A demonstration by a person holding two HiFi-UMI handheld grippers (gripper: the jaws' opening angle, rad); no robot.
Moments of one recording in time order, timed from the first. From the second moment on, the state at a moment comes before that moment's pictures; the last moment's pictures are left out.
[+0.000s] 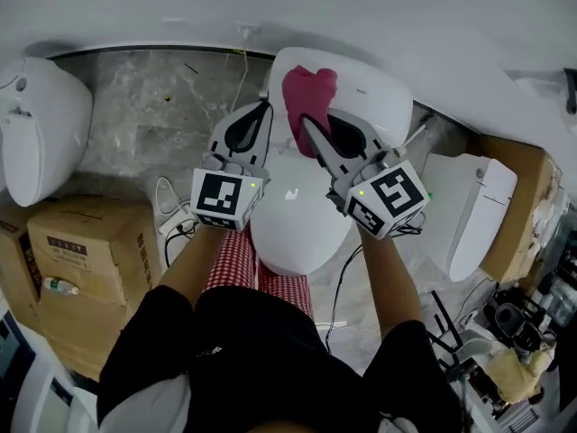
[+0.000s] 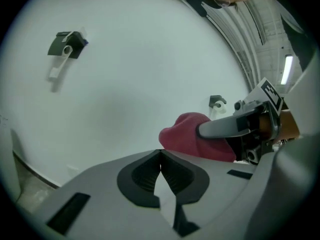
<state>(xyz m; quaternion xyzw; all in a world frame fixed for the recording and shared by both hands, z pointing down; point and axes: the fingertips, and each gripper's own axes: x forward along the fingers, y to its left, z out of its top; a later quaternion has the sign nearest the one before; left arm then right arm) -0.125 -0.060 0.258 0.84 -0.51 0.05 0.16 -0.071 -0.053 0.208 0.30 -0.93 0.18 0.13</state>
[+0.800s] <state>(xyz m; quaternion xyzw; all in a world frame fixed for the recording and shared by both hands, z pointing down) -0.155 -0.087 0.347 0.80 -0.55 0.02 0.23 -0.113 -0.172 0.341 0.25 -0.89 0.23 0.31</state>
